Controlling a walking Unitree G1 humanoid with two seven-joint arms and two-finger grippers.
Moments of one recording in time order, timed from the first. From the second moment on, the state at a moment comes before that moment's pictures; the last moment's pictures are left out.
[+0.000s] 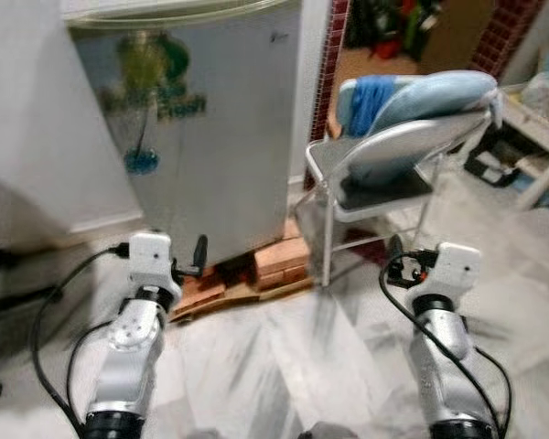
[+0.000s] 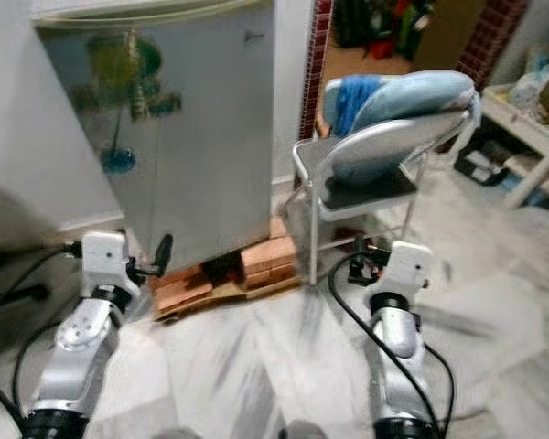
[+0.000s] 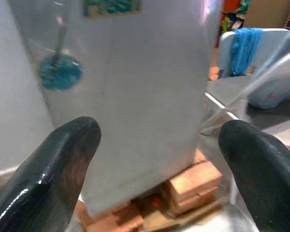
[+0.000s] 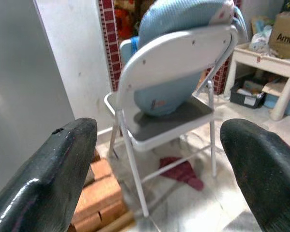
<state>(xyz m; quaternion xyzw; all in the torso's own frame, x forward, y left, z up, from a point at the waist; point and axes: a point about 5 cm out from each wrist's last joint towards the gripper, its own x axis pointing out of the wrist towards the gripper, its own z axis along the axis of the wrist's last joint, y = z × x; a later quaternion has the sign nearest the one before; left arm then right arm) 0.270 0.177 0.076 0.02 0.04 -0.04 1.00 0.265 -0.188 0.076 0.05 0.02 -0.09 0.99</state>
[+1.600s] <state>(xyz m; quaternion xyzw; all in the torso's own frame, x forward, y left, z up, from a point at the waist) 0.263 0.198 0.071 0.04 0.06 -0.01 1.00 0.283 -0.171 0.080 0.03 0.01 -0.04 1.00</state>
